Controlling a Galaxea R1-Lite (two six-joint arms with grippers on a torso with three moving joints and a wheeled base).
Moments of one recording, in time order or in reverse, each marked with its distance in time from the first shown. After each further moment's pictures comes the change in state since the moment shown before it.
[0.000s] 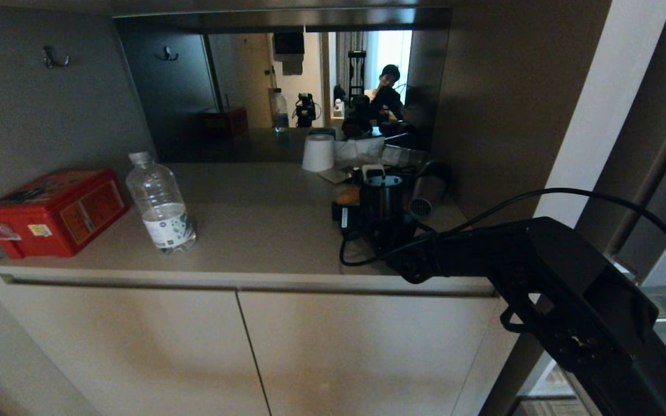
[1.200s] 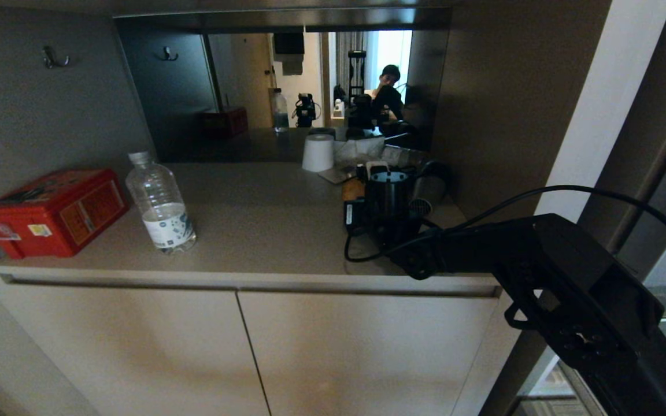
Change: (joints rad) left arm 0.000 0.000 0.000 0.000 0.000 0.000; right arm -0.015 -0.012 0.000 0.000 0.000 -0.023
